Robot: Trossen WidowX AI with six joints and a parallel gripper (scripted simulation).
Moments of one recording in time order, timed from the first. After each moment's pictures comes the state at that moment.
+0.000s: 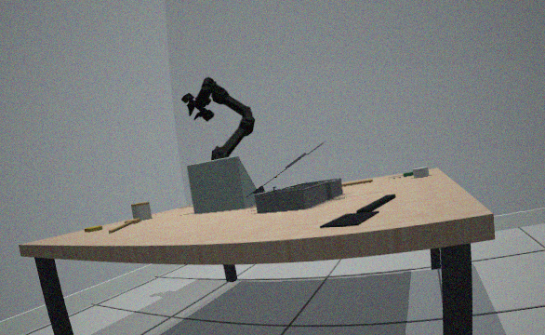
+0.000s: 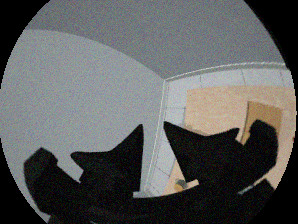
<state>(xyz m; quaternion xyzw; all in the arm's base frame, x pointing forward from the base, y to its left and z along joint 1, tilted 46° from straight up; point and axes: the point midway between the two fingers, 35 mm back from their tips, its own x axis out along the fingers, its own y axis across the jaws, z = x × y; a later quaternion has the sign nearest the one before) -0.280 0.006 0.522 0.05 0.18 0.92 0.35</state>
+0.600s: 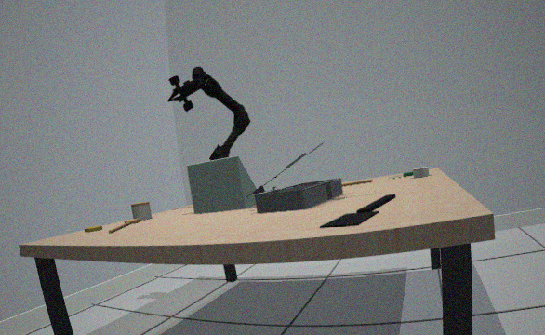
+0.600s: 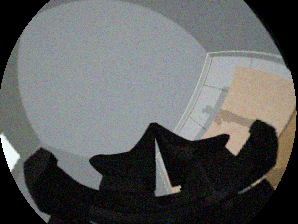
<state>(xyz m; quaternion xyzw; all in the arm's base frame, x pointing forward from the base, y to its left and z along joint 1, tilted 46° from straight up) -0.309 -0.148 0.469 -0.07 0.19 0.97 0.10</state>
